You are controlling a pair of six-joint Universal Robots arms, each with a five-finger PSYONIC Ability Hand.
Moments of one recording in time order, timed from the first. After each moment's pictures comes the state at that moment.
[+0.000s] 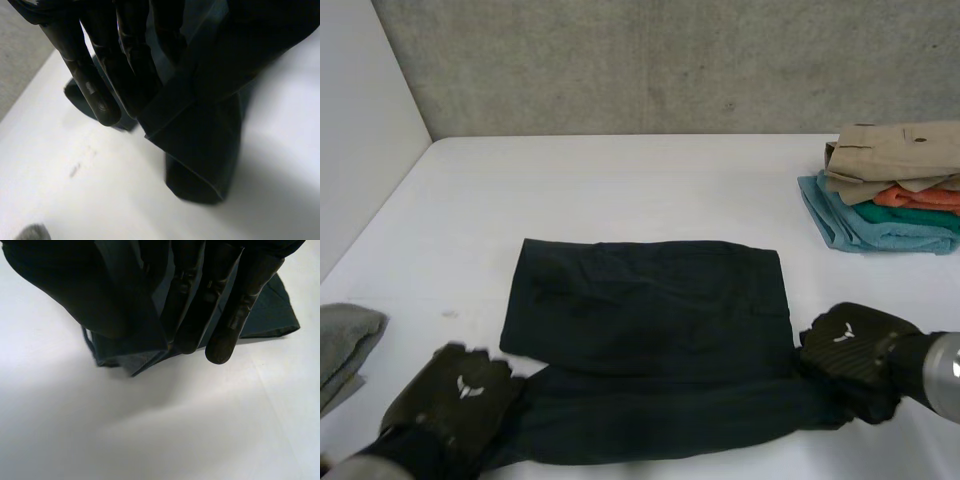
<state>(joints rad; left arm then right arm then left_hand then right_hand) 4.06 -1.43 -2.01 2.89 -1.78 3.65 1.69 -1.49 1.79 0.60 1.14 2.07 1.12 1.19 1.19 1.20 0.99 0.93 1.17 1.18 1.19 0.99</state>
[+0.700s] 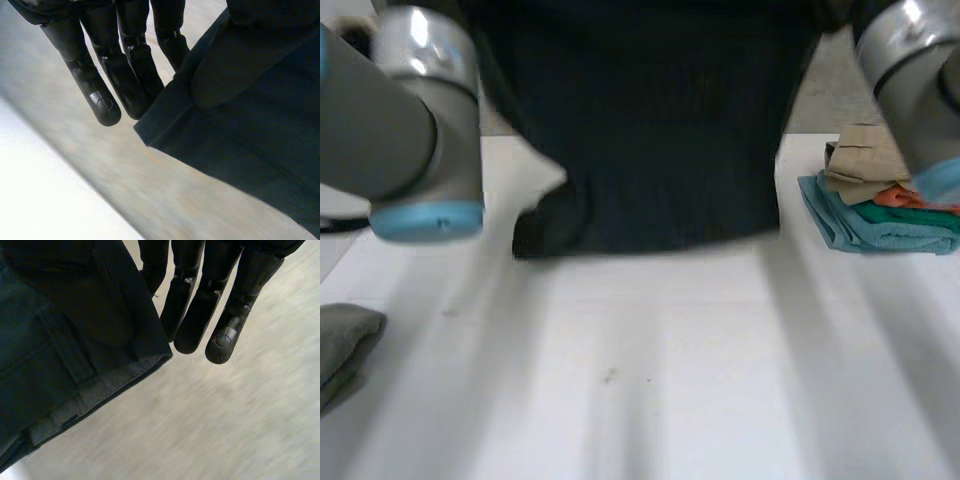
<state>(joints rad) 4.18 -1.88 -1.12 3.67 -1.85 3.95 1.94 -1.13 0.85 -0.16 1.43 2.64 1.12 1.19 1.19 1.20 1.01 0.95 1.17 1.18 1.19 1.00</state>
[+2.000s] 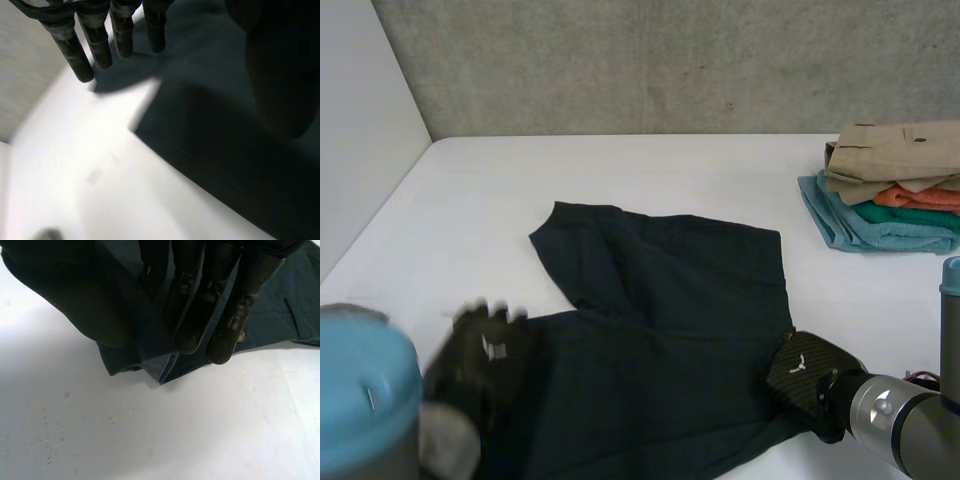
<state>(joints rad) 4.00 -1.65 -1.86 3.03 -1.94 3.59 1.88 -1.36 1.93 0.23 1.30 2.16 0.24 0.25 0.25 0.25 0.07 0.95 1.17 1.19 1.19 1.00</state>
